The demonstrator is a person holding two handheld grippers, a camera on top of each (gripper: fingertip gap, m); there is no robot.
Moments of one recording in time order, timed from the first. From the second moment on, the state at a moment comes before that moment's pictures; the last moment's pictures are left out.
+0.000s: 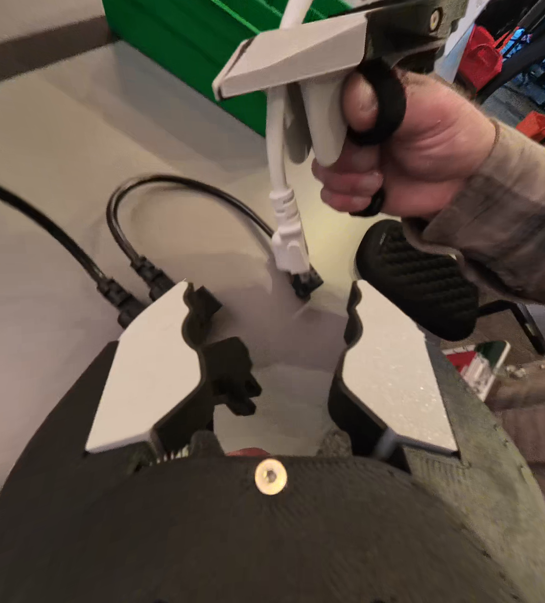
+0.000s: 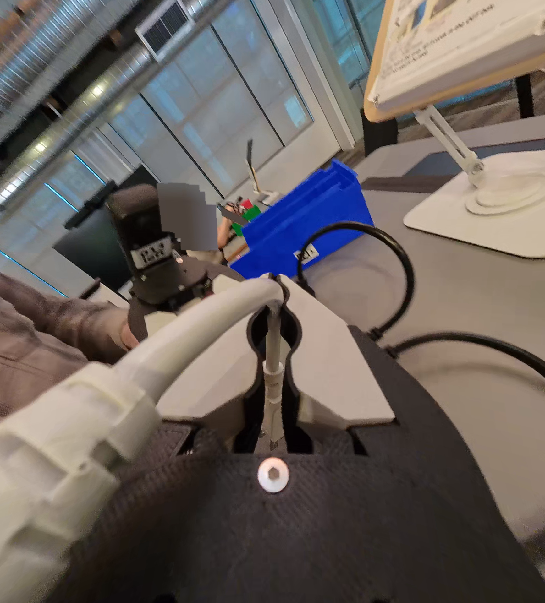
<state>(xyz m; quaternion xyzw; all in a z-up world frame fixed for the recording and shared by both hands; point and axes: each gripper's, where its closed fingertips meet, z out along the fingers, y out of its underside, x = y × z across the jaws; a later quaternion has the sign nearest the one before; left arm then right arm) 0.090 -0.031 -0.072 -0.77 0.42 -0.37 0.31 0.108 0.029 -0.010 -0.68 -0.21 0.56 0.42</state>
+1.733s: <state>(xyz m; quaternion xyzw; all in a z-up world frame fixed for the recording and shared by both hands) 0.089 0.061 -0.015 -0.61 0.65 0.08 0.45 0.188 0.019 0.051 -0.79 -0.28 0.24 0.49</state>
